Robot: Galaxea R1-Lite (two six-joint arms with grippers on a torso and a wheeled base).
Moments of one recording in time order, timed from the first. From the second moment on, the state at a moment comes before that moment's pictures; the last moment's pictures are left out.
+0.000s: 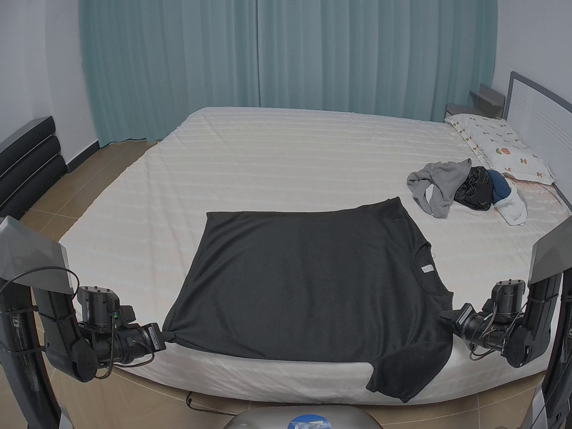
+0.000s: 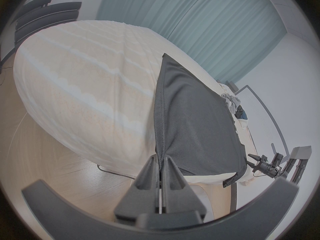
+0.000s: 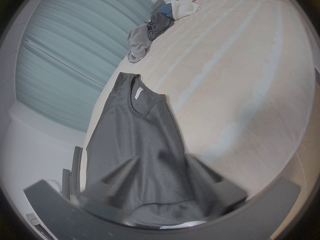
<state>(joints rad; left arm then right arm) -0.03 2.21 -0.20 -1.28 -0.36 -0.45 -0.01 2.28 -0.18 -1.45 0.17 0.85</state>
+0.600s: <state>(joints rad) -0.03 2.21 -0.21 -1.28 -0.36 -0.51 -0.01 2.28 -0.51 -1.22 0.17 0.84</state>
